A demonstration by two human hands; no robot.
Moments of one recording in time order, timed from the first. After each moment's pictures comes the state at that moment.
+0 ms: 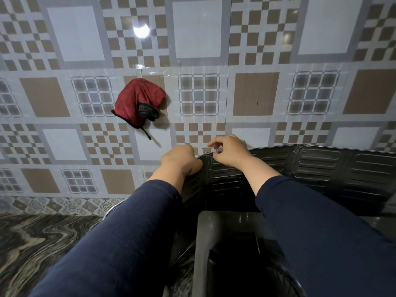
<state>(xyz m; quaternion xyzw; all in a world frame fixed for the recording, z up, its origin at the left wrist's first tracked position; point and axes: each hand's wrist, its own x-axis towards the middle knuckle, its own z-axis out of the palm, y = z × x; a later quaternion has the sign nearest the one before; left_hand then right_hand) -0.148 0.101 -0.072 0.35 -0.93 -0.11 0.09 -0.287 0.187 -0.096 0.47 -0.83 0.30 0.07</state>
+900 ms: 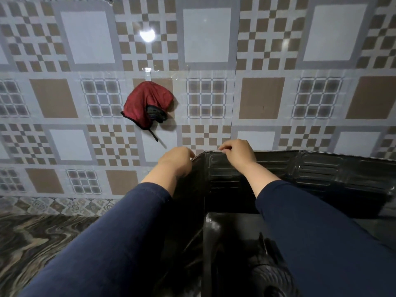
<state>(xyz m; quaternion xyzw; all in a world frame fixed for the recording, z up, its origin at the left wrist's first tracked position) -0.126 0.079 -0.073 0.31 -0.93 -0.15 0.10 -0.289 0.177 -0.105 0.38 -0.85 0.37 0.07</state>
